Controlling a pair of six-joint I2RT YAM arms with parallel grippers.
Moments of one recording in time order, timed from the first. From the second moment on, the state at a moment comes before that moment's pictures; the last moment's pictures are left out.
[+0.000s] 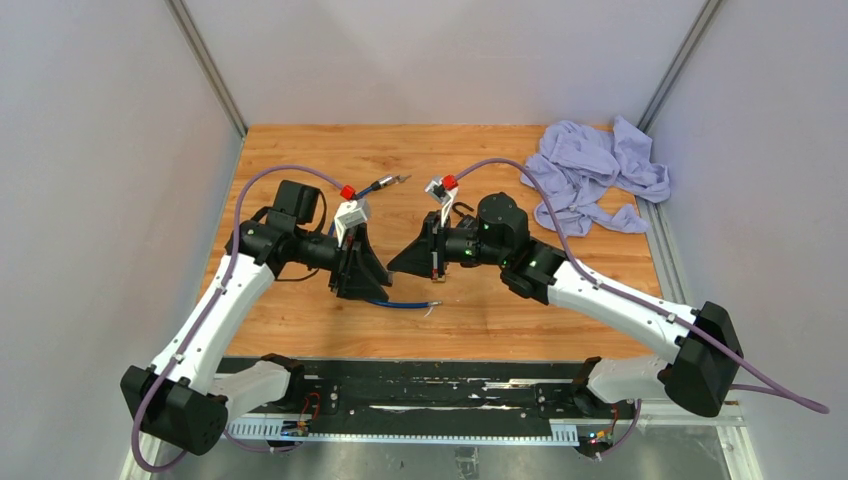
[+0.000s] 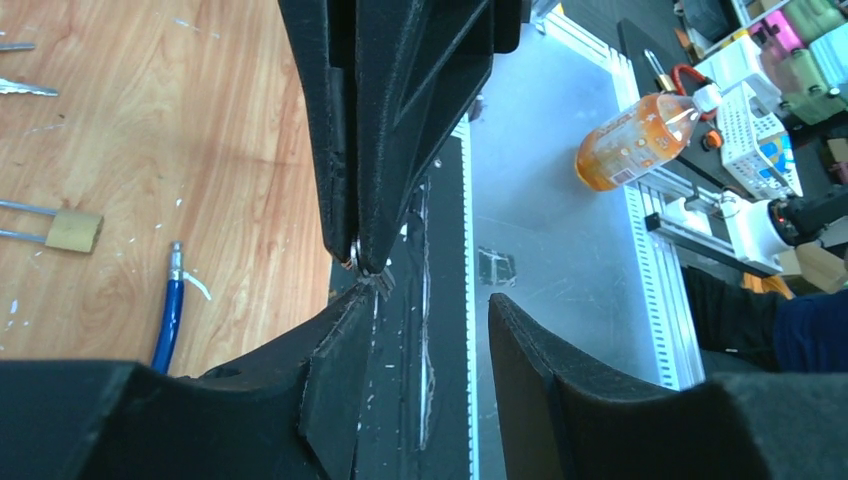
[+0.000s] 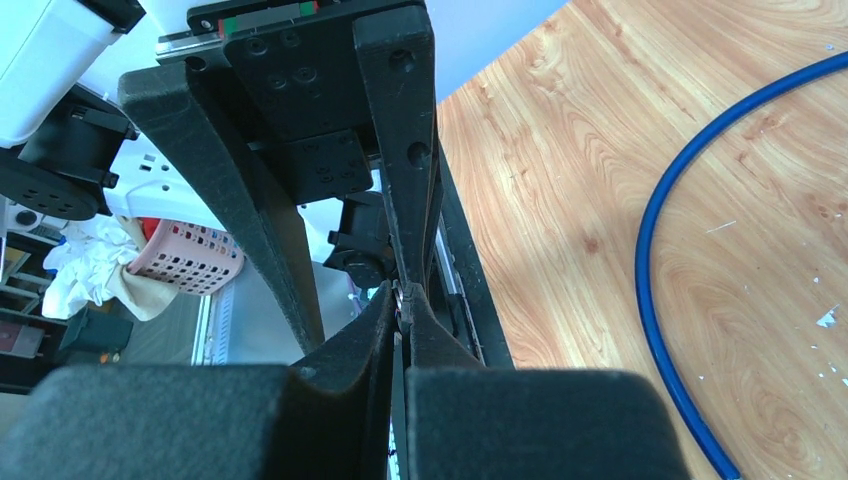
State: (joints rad) left arm -0.32 1.09 1.07 -0.94 1.28 0.39; right arm 0.90 1.28 1.01 0.15 -0.55 0.56
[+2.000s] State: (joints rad) left arm -0.32 1.15 1.10 -0.95 1.25 0.33; right arm 0.90 1.28 0.94 0.27 -0.54 0.61
